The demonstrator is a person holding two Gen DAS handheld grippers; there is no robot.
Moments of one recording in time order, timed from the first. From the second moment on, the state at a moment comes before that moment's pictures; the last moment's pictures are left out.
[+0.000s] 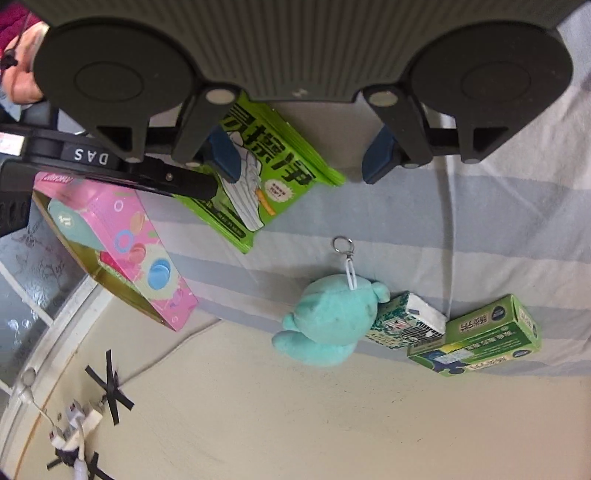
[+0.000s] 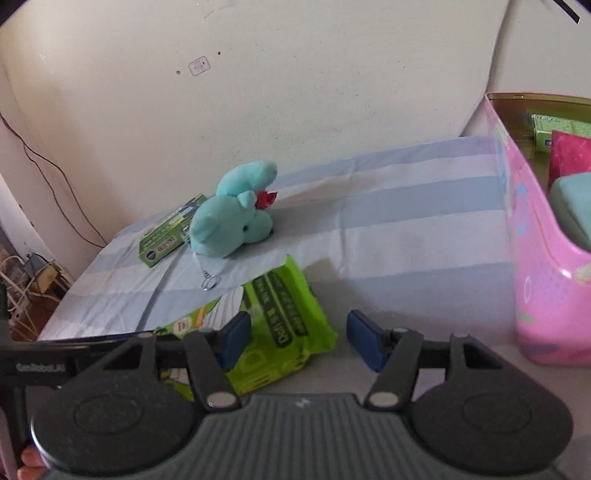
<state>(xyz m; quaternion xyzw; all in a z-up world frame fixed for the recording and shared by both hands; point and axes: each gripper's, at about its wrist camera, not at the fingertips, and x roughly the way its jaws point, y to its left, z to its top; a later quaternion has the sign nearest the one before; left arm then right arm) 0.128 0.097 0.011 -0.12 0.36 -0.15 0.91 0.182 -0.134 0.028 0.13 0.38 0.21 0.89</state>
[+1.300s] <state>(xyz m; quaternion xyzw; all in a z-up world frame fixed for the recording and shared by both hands) 0.286 -0.273 0.078 0.00 0.32 -0.27 0.91 0.236 -0.434 0.081 0.10 0.32 -0.01 0.94</state>
